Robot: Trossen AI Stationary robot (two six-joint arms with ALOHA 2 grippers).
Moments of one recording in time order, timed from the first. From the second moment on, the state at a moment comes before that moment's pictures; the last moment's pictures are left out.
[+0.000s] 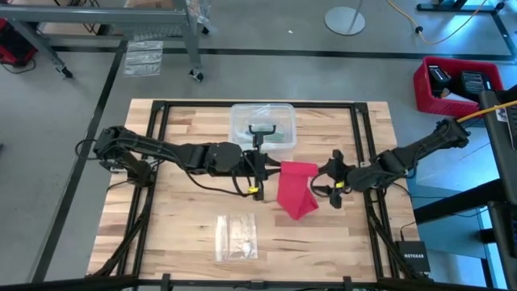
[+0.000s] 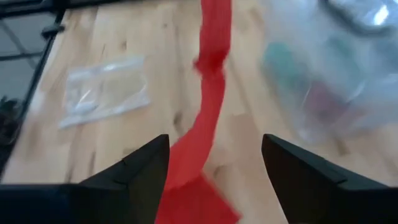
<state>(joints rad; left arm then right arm) -0.17 1.62 1.42 0.06 -0.27 0.22 0.47 0.87 0.74 -0.55 0.45 0.46</state>
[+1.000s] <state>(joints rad) -0.16 1.62 1.42 0.11 -0.22 0.24 0.52 1.10 0.48 0.34 0.70 0.10</state>
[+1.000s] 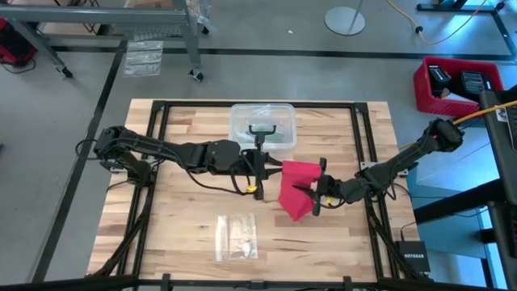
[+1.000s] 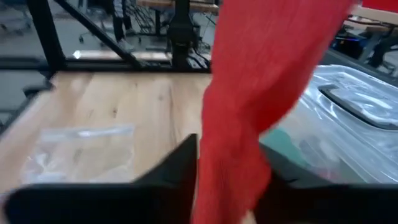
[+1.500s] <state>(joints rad) -0.07 1.59 1.42 0.09 -0.38 0.39 0.56 1.10 0.49 0.40 0.53 0.13</state>
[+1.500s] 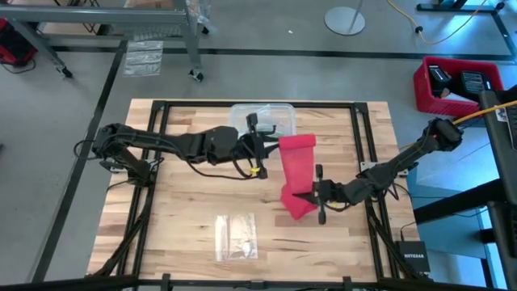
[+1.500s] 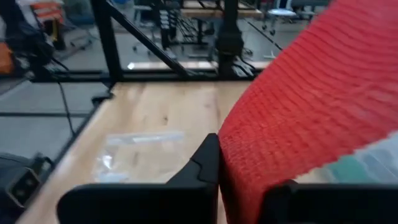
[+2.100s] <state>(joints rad) -0.02 1.61 1.40 0.03 -0.41 0.42 0.72 1.10 0.88 0.12 0.49 -0.02</state>
